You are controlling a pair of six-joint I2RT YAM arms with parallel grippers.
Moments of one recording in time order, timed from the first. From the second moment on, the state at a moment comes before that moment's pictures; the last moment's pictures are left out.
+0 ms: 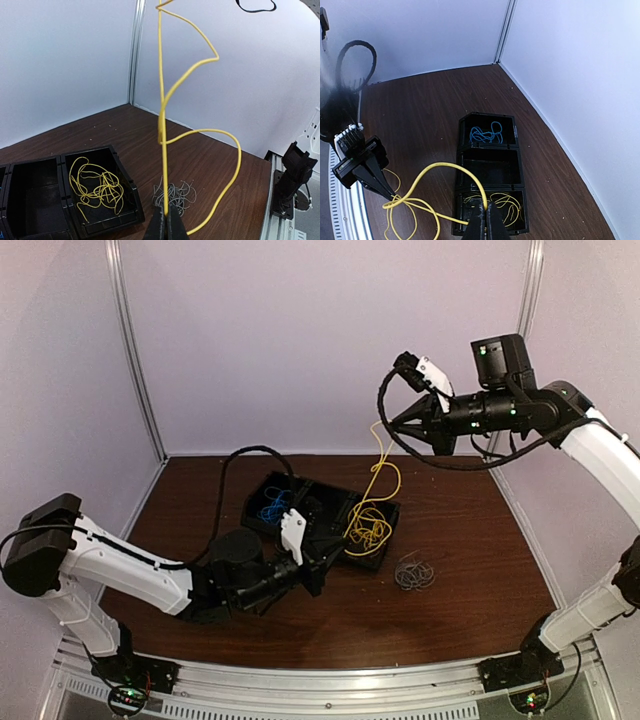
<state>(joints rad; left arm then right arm) -1.26 1.59 0.71 0.87 -0.25 -0.16 0.64 1.39 1.68 -0.75 -0.36 -0.39</state>
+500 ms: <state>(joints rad) -1.26 1.55 0.66 0.86 -0.29 -0.21 0.61 1.39 1.67 -0.72 -0.38 -0.33</state>
